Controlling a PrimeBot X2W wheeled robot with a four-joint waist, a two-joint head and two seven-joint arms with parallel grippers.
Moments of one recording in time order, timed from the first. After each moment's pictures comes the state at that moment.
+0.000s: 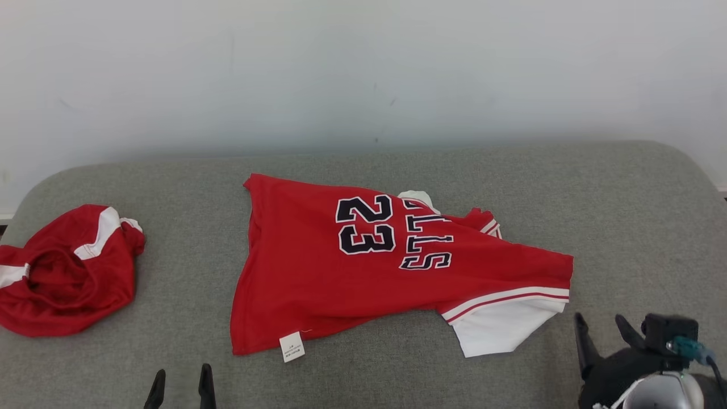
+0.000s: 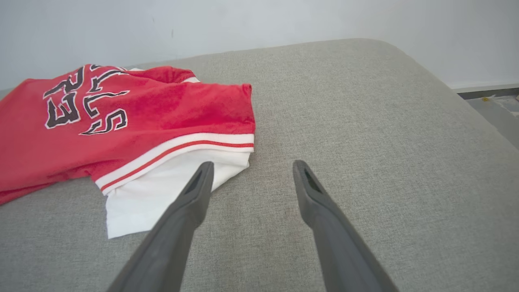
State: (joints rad) left arm 0.16 0.06 -0.01 0.07 -0.26 -0.09 -0.26; right arm -0.07 -0.06 -0.16 0.24 0.10 0.13 0.20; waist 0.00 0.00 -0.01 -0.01
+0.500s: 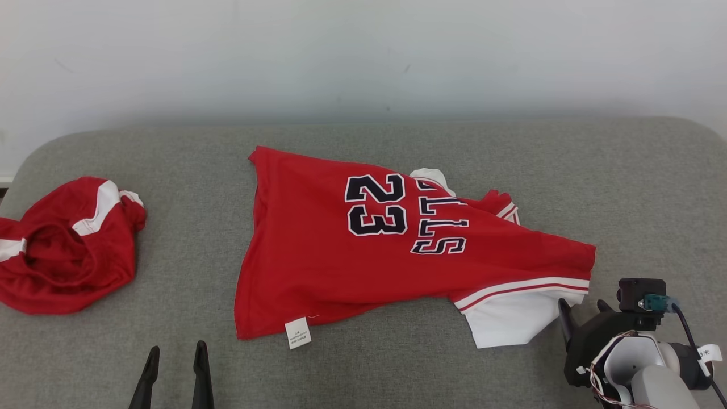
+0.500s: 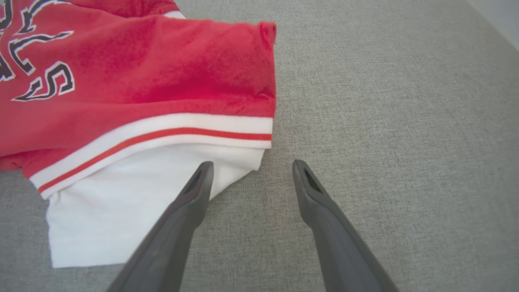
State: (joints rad) left arm 0.11 0.05 0.01 0.06 -0.24 -0.10 -0.26; right arm -0.30 -0.10 -0.14 0.56 0.08 0.13 0.25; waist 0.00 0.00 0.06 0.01
